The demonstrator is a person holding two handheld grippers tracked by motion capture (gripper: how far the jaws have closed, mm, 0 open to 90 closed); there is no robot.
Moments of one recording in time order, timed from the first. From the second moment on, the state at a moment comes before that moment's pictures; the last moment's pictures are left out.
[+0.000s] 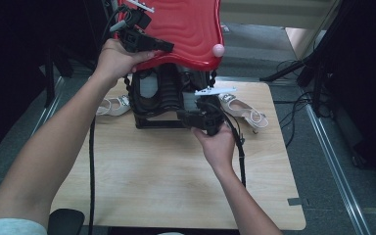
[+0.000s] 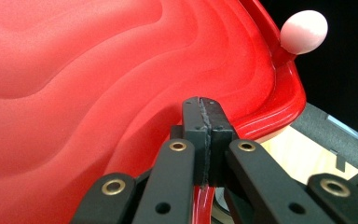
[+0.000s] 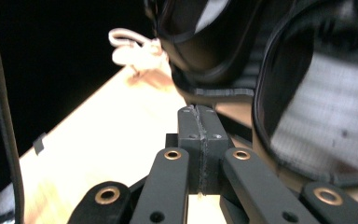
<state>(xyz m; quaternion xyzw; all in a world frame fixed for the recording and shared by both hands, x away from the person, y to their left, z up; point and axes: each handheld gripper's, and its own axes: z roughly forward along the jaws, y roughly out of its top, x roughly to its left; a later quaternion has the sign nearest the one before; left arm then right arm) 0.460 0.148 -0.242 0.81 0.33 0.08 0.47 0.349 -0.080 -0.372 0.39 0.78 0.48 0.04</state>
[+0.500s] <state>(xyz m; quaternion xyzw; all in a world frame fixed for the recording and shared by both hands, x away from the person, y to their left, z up) 0.459 0.148 -0.242 0.81 0.33 0.09 0.47 0.351 -0.111 -0.430 0.39 0.78 0.48 0.04</state>
